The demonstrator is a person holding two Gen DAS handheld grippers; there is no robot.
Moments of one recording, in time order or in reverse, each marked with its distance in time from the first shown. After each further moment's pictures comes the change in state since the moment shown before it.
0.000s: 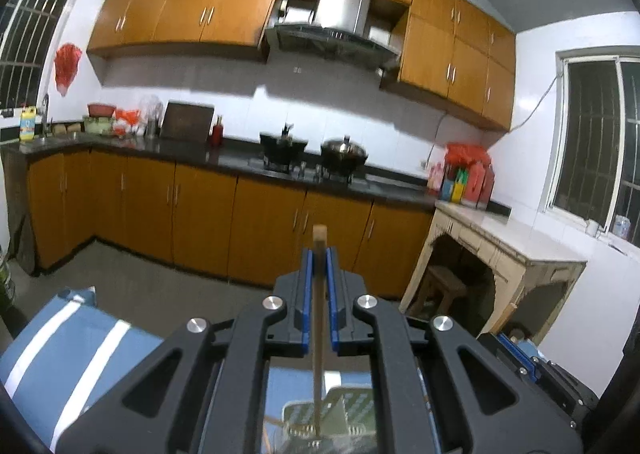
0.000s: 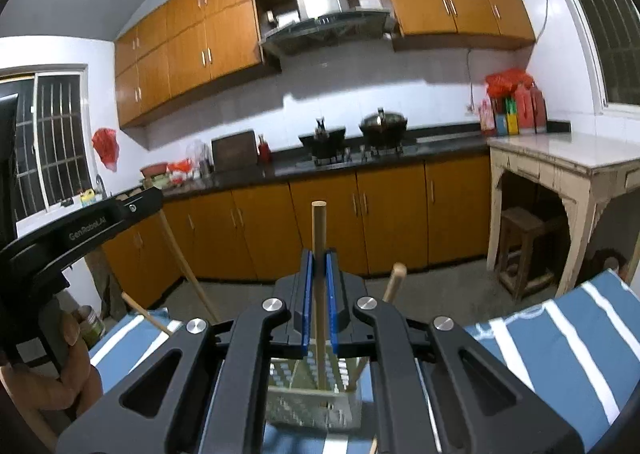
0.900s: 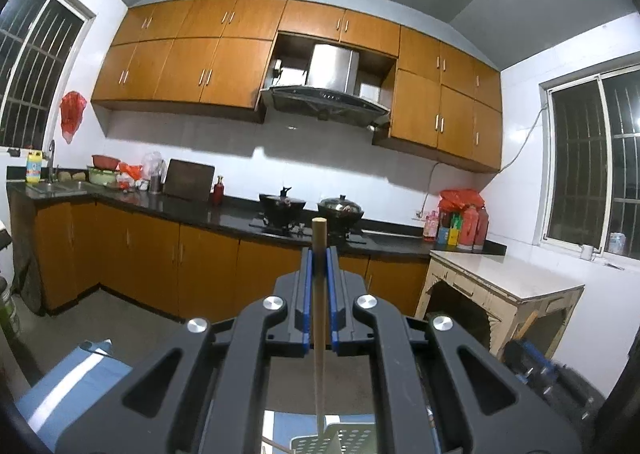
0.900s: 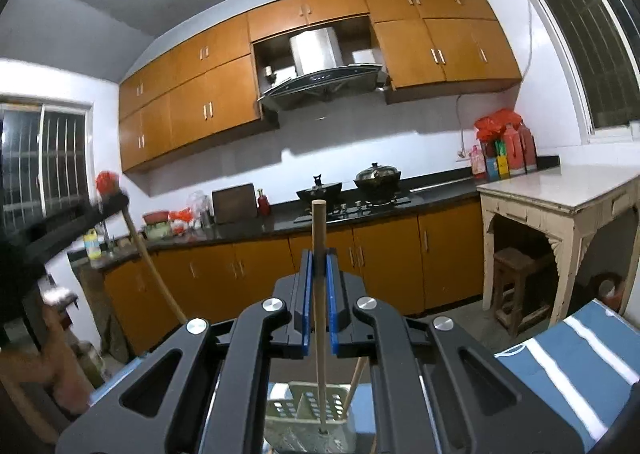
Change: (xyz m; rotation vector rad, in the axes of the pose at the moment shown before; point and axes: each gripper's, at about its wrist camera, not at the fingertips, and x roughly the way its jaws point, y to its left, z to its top) left arm -0.082 -0.024 0.057 0.034 -0.212 -0.008; right arm -0.059 -0.010 0.040 0.038 -0.214 0.007
